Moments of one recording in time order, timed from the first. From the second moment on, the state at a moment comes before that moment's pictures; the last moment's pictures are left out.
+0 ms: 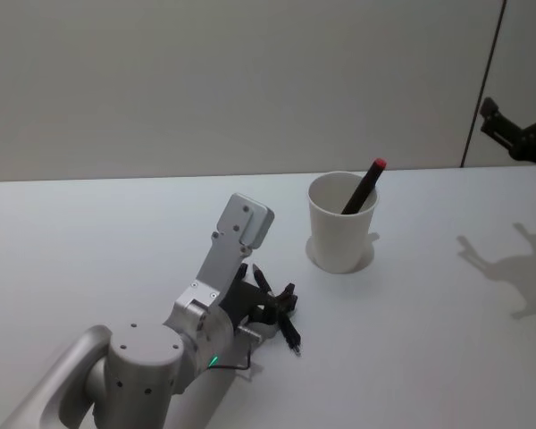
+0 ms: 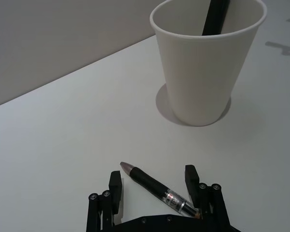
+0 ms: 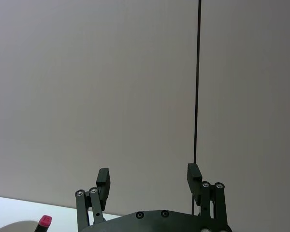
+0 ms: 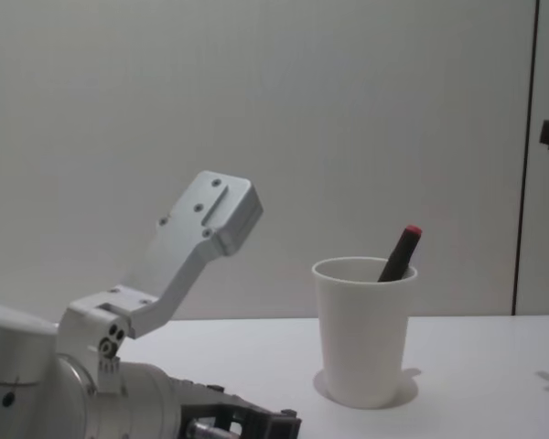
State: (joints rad) left arm -0.20 0.28 0.47 -1.62 -0.23 0.56 -0.01; right arm 0.21 0.34 -0.10 -1.60 0.39 0.05 0.18
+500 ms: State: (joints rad) left arm -0.20 0.28 0.47 -1.62 -0.22 0.56 -0.01; right arm 0.21 0.34 -0.10 -1.60 0.39 0.05 0.18
